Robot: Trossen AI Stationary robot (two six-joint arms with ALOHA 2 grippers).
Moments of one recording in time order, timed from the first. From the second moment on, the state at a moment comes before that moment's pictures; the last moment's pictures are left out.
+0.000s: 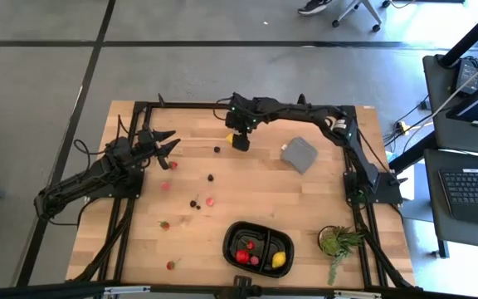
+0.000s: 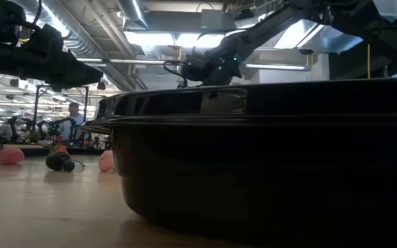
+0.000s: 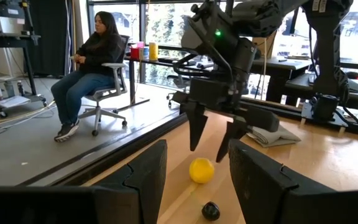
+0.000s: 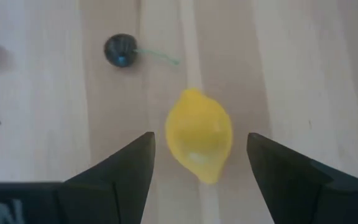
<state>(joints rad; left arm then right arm) 0.53 0.01 0.01 0.00 -0.04 -0.08 -0.43 2.24 1.81 -0.67 -0.16 -0.27</state>
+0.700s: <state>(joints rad) 0.53 0.01 0.01 0.00 -0.04 -0.08 -0.41 2.30 1.81 -0.66 -0.04 -0.22</state>
